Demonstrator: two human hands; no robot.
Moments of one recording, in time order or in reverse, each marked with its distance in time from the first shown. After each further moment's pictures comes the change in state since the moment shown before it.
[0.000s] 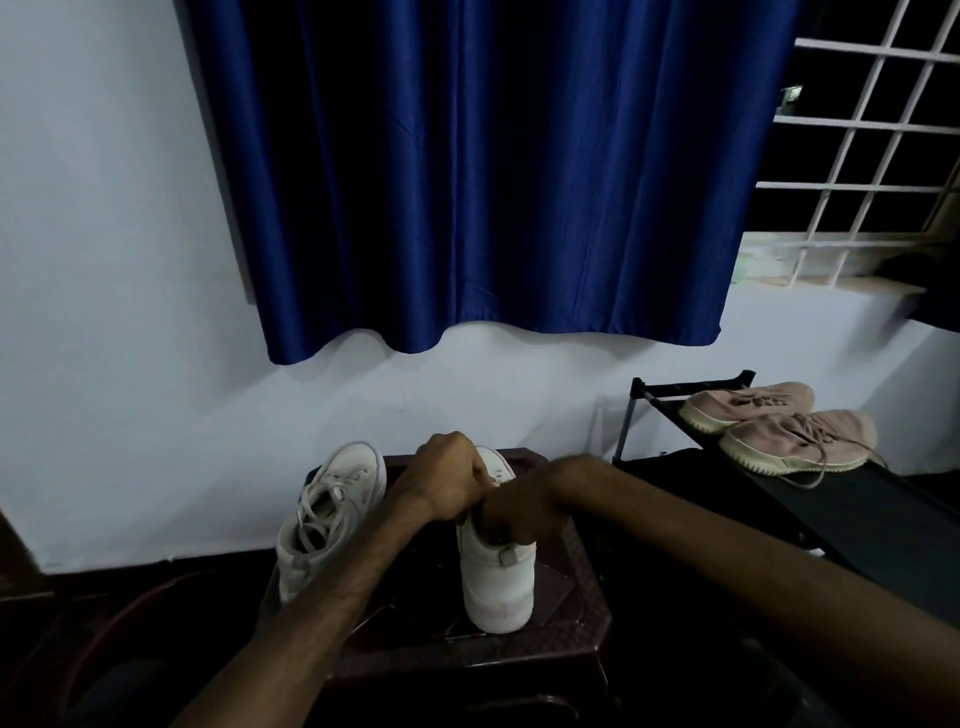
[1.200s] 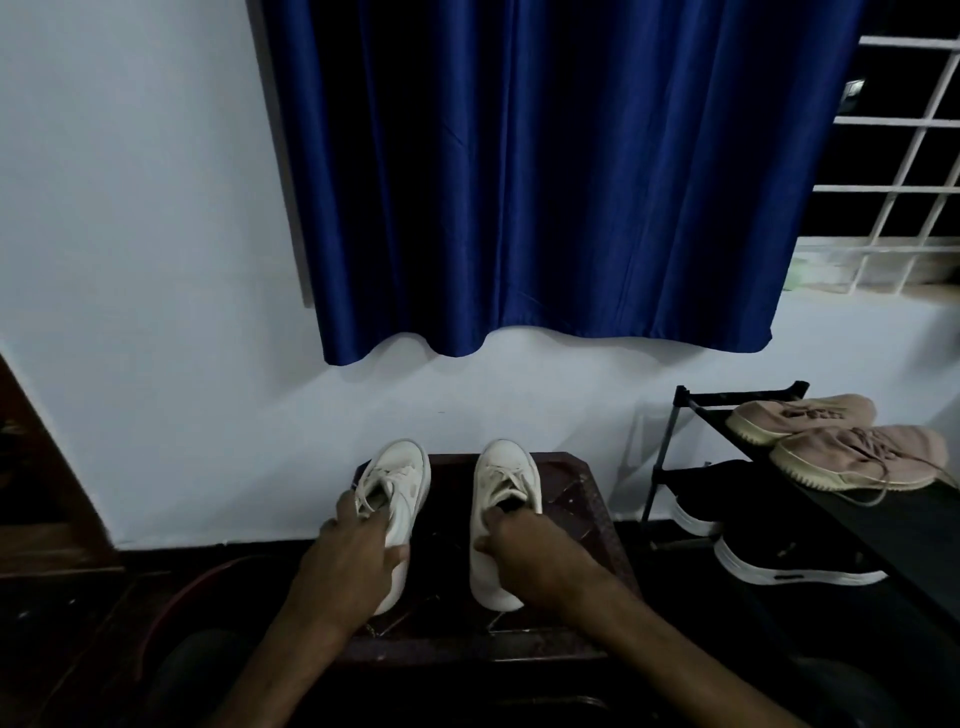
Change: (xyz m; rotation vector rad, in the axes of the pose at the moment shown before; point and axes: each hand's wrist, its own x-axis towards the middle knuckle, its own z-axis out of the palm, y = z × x) left_hand -0.105 -0.102 -0.016 0.414 0.121 -0.252; right_hand 0.024 -0.079 0.036 0.403 0.554 0.387
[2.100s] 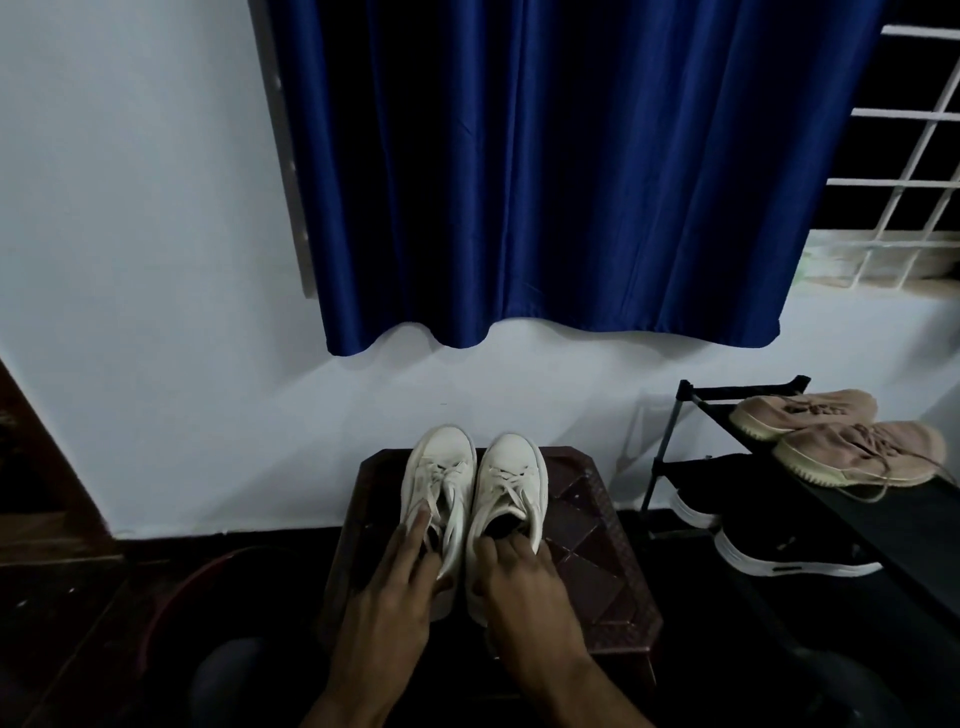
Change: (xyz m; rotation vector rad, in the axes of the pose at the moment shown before) left_hand -0.022 -0.002 0.062 -0.042 0.404 0.418; right_hand -0.028 -0.043 0.037 -0.164 0.282 0.040
